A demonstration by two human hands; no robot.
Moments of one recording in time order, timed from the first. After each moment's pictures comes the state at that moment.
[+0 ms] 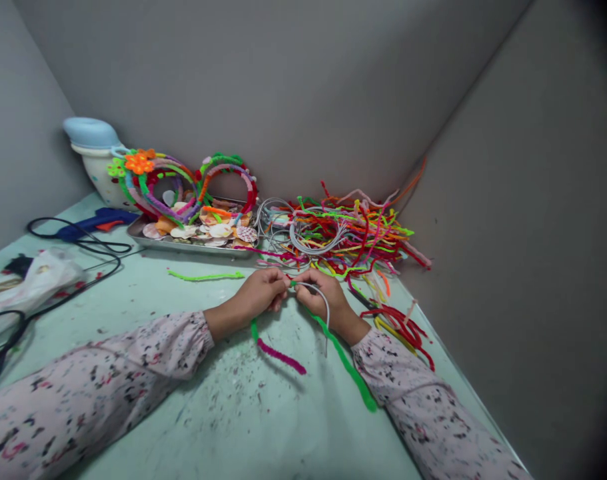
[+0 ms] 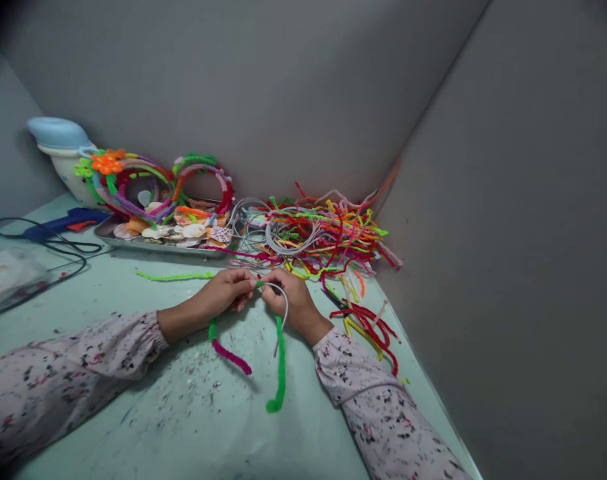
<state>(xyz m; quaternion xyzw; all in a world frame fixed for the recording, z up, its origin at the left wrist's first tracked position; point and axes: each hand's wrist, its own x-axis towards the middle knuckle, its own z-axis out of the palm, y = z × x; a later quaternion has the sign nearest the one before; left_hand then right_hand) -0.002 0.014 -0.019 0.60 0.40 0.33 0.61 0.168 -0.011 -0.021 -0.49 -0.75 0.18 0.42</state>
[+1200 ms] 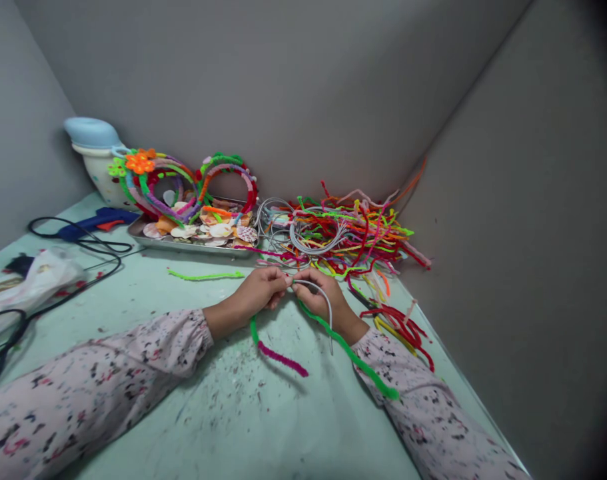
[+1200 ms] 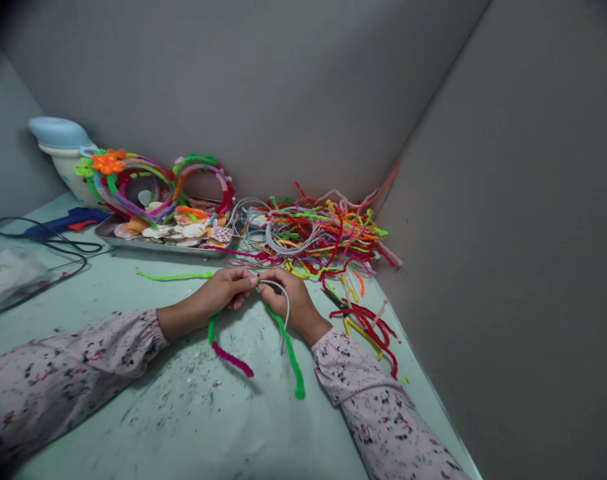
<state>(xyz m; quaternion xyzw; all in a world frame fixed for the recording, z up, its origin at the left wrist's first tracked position) -0.004 0.014 -0.019 0.59 0.40 0.33 0.62 0.164 -0.014 -0.016 -0.46 -0.72 0.28 0.44</state>
